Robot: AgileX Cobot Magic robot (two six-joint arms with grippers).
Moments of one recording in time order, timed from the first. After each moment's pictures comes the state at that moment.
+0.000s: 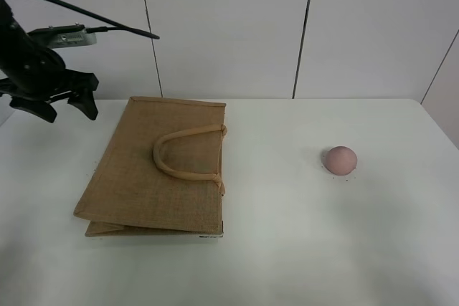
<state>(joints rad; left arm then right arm) -0.05 1.77 -1.46 -0.05 0.95 -0.02 0.02 -0.01 -0.49 0.02 1.03 -0.03</state>
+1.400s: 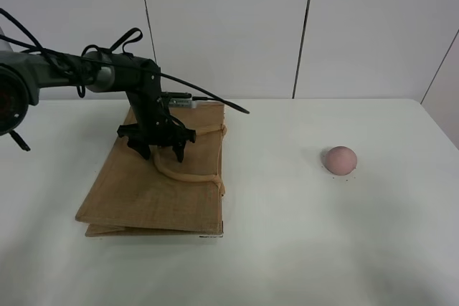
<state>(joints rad) -0.35 2.30 -1.70 0.07 0.79 -0.27 0.02 -0.01 -0.49 0.02 1.03 -0.03</state>
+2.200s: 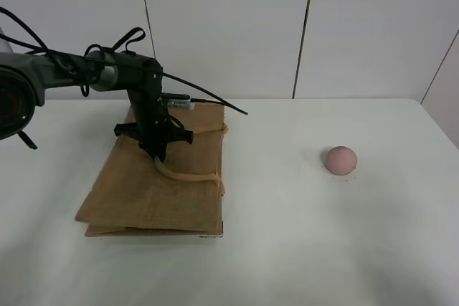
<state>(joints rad) -0.35 2.31 -1.78 0.12 0.91 -0.30 0.02 -0.01 -0.49 0.02 1.03 -0.03</state>
